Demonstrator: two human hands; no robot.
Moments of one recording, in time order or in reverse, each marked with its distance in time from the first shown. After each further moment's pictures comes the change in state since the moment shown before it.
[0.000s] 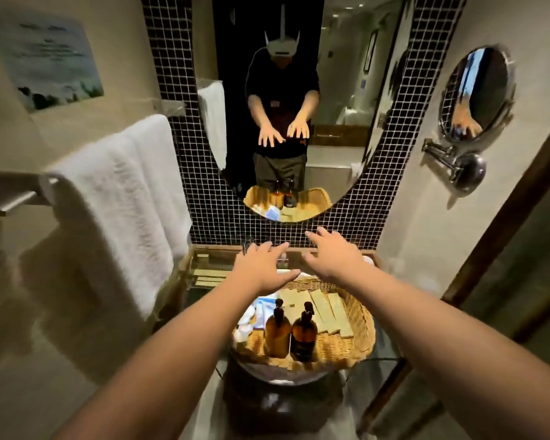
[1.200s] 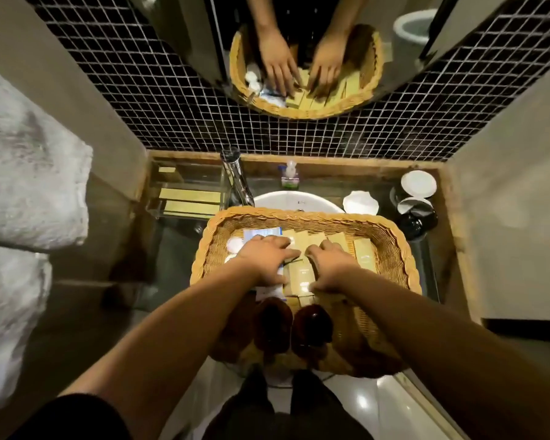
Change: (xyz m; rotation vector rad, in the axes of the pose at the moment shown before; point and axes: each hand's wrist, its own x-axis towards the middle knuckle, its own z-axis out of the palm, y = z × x) left_hand 0.190 -0.060 0.246 0.075 -0.591 0.314; right_hand 0.164 0.079 0.287 0.059 -0.735 -0.063
